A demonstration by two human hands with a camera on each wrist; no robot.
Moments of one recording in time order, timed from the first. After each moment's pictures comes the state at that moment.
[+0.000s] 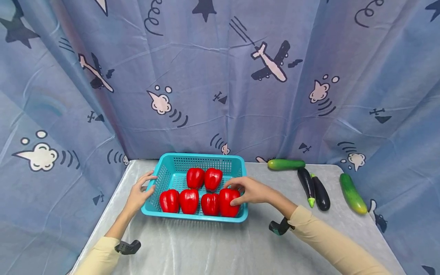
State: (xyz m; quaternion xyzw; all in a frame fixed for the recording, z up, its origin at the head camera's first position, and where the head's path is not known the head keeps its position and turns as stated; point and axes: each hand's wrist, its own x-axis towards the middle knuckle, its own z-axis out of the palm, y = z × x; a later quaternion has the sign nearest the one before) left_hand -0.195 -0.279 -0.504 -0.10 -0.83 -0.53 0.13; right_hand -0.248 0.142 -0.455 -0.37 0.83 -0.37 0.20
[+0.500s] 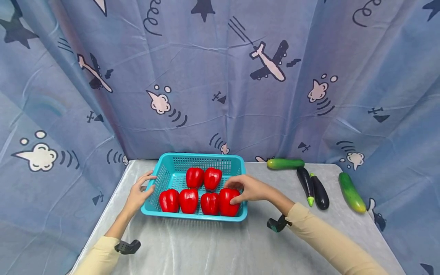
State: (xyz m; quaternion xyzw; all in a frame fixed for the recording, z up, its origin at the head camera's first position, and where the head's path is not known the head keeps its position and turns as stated) left_hand -0.195 -0.278 -0.504 -0.10 -0.83 -0.54 0.13; right_hand -0.256 0.143 -0.460 -0.38 0.81 -0.40 0.22
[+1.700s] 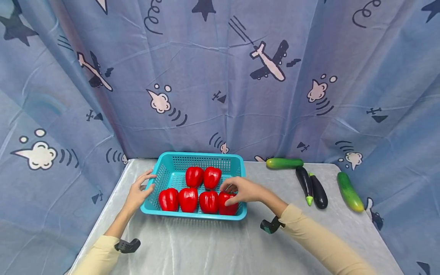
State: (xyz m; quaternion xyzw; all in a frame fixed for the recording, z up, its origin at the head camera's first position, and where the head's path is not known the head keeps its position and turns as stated) left_hand -0.204 -0.286 -0.523 -0.10 -0.83 -0.54 0.14; right_hand -0.252 0.127 -0.467 -0.38 0.81 -0.39 0.23
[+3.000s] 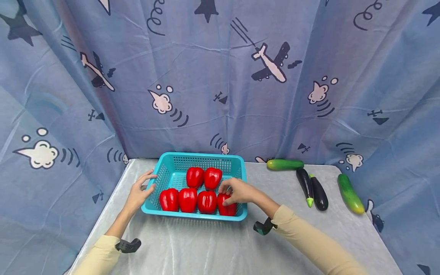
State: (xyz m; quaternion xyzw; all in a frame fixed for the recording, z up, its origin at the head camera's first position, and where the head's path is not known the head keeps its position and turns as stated) left_hand -0.193 -0.278 -0.500 -0.09 -0.84 -0.53 0.12; right_hand -0.248 0.106 -0.469 -0.33 0.85 -0.34 0.20
